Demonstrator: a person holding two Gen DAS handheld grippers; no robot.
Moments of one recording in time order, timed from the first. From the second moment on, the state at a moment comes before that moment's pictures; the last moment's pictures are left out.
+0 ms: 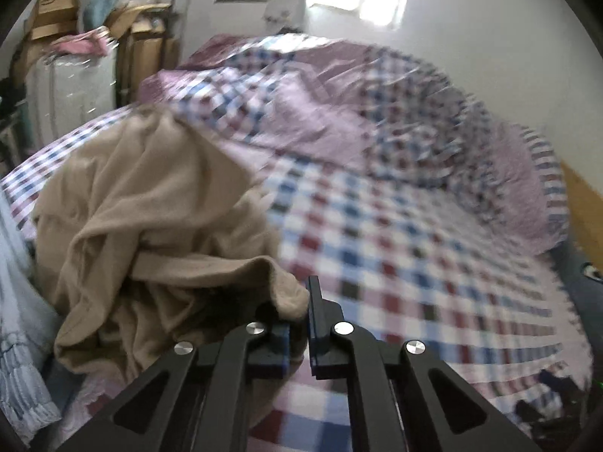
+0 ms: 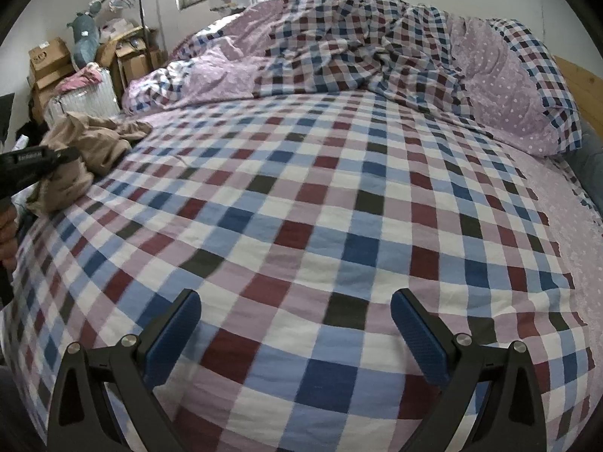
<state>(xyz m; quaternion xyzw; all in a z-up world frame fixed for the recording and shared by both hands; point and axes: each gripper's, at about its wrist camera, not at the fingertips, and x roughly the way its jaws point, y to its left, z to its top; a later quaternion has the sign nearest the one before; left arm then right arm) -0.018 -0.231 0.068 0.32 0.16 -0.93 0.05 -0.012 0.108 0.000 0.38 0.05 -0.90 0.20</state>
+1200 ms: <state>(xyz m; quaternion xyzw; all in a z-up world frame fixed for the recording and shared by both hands) 0.006 -0.068 0.093 0.34 0.23 -0.81 -0.41 0.024 0.088 0.045 0.32 -0.11 -0.86 0.40</state>
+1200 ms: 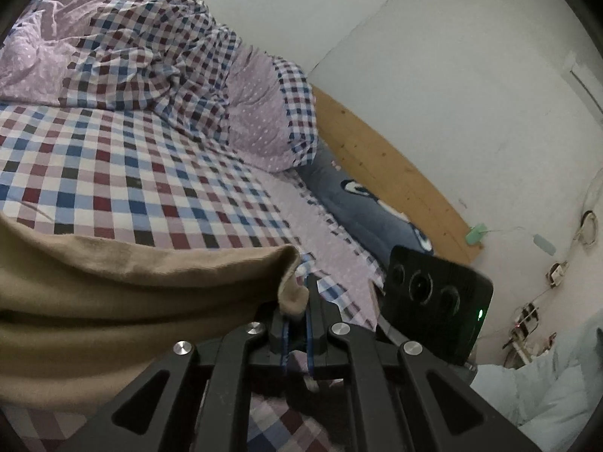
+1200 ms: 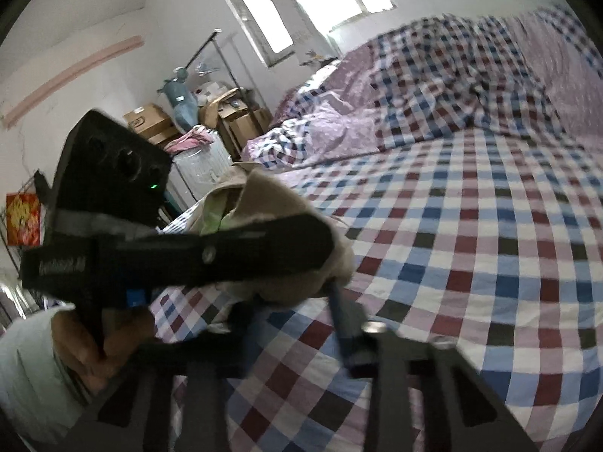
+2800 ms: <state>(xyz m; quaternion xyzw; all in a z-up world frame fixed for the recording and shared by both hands) 0.013 -0.202 0.083 0.40 0.04 -0.92 0.01 -0.065 0.104 0.010 0.46 -0.21 -0.81 0.30</state>
